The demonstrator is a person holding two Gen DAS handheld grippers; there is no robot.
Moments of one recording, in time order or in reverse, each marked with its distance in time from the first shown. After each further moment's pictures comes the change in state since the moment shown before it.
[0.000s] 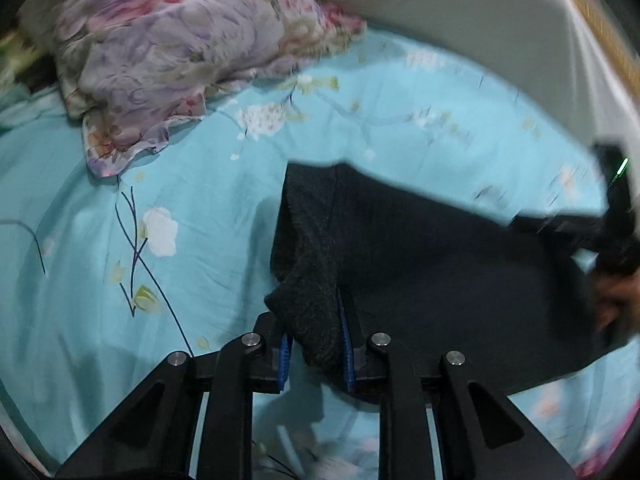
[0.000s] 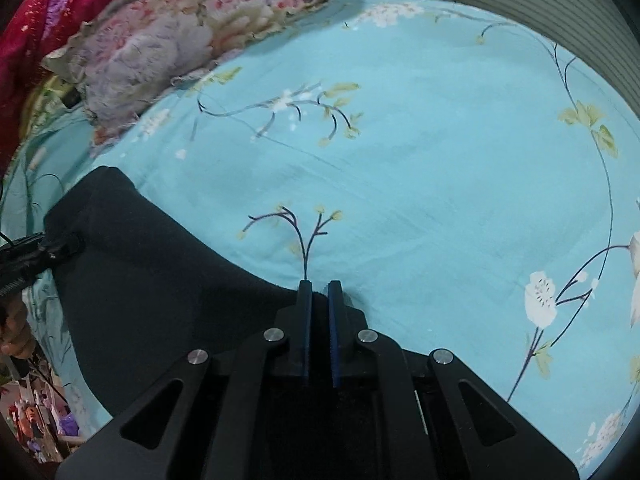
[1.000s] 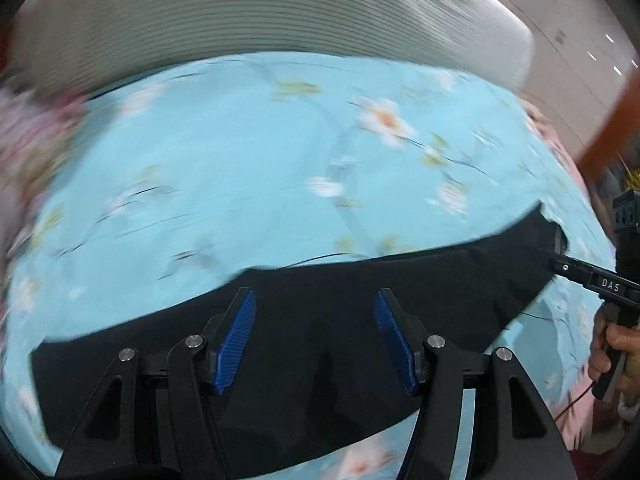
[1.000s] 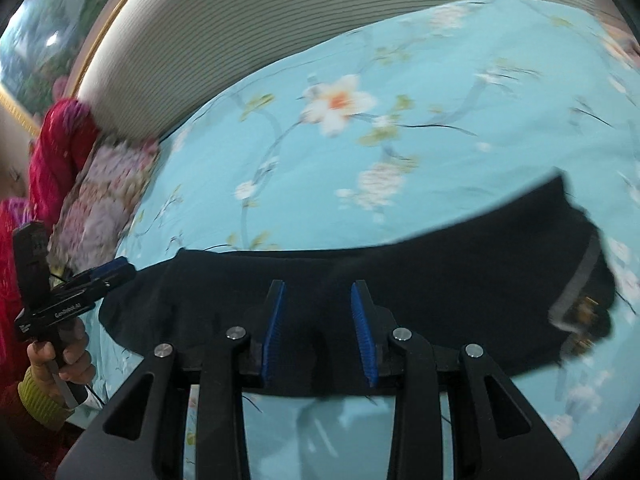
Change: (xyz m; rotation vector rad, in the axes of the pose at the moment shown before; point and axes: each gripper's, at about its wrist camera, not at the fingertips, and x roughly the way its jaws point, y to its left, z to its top) left arm -0.023 -0.267 0.051 0.480 0.074 -0.343; right arm -0.207 -0.116 -0.215 0.710 -0.300 -0.114
